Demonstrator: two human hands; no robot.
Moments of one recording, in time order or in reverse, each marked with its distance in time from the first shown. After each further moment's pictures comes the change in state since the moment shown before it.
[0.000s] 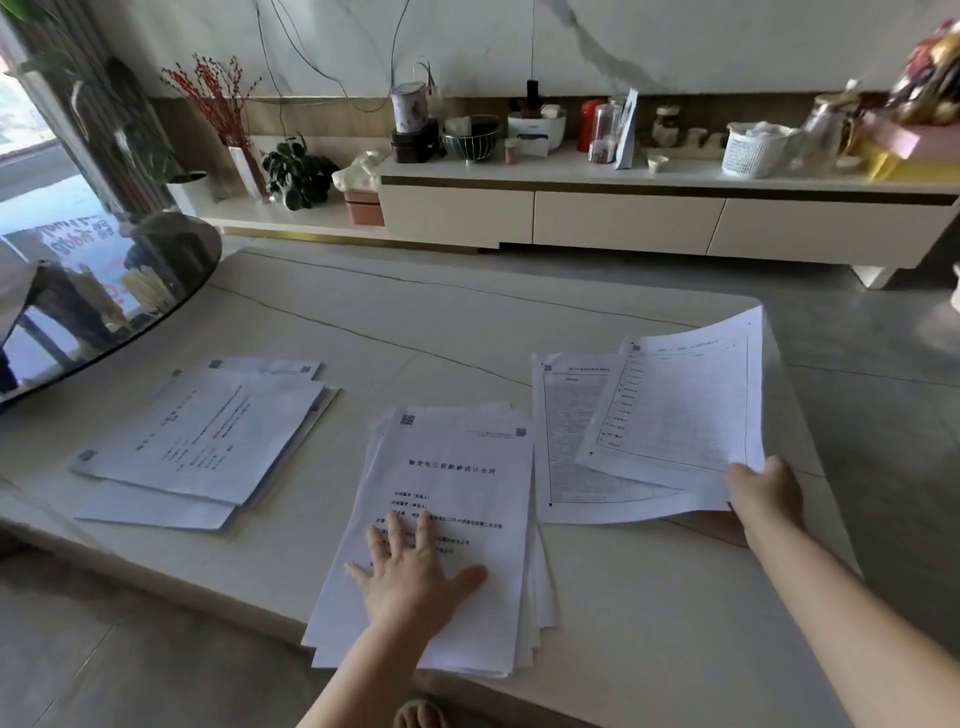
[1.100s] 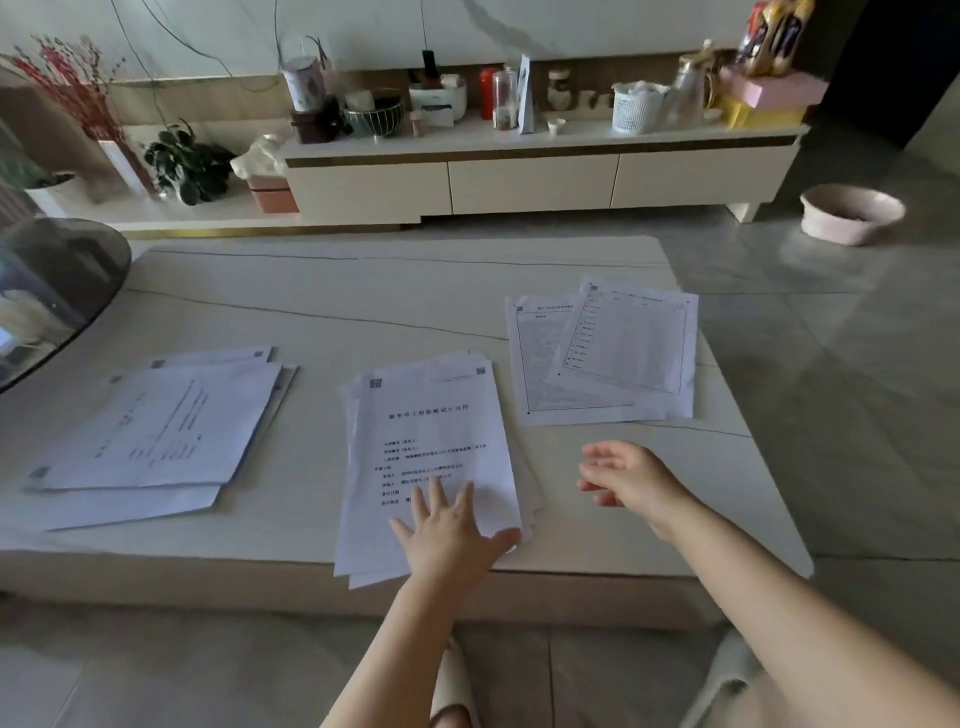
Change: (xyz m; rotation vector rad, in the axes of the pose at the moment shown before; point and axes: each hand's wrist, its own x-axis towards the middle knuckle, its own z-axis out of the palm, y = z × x) left_hand -0.064 0.007 0.008 0.092 -0.062 0.314; right_hand -0.172 0.017 -0.033 0.174 -0.629 -0.047
